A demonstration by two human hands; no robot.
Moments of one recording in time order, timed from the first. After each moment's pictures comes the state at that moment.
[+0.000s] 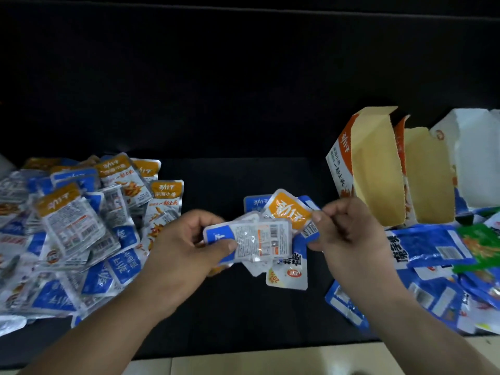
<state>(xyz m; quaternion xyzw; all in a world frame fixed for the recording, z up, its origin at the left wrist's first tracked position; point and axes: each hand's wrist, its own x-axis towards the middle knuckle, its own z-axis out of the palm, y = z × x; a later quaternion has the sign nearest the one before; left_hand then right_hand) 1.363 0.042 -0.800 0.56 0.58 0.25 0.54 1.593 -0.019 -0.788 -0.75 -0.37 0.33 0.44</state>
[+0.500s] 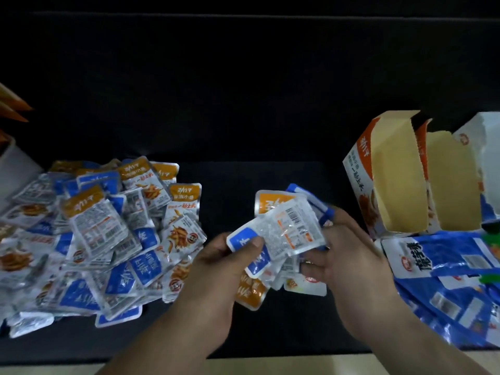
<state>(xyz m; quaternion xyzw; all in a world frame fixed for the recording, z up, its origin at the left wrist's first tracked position) 1.386 0.016 -0.793 0.27 0.58 0.31 0.71 1.551 -0.013 -0.770 -0.61 -0.18 0.57 0.52</state>
